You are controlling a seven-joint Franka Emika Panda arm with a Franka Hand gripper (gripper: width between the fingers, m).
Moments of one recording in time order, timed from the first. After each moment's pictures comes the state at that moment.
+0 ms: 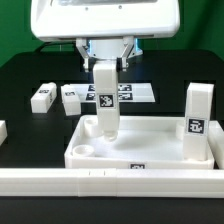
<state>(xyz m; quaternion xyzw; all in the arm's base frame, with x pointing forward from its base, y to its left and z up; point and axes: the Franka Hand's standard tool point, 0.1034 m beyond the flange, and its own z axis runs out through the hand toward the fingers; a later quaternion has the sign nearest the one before) 0.599 -0.040 0.141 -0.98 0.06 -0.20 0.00</state>
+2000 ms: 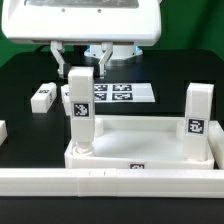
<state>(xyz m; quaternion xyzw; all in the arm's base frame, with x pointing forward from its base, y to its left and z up) 0.626 -0.071 0.141 -0.97 0.02 -0.22 -0.03</state>
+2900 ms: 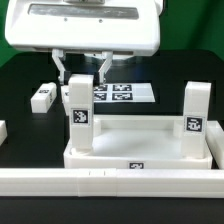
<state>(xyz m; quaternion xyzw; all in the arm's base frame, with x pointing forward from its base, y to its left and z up) 0.621 -0.070 0.129 -0.97 0.02 -0.24 -0.04</state>
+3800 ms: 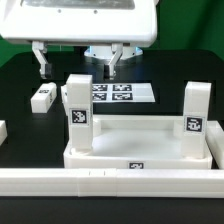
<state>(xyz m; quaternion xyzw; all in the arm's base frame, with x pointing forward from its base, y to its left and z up) 0.630 -0.075 0.146 -0.98 0.02 -0.22 -0.02</state>
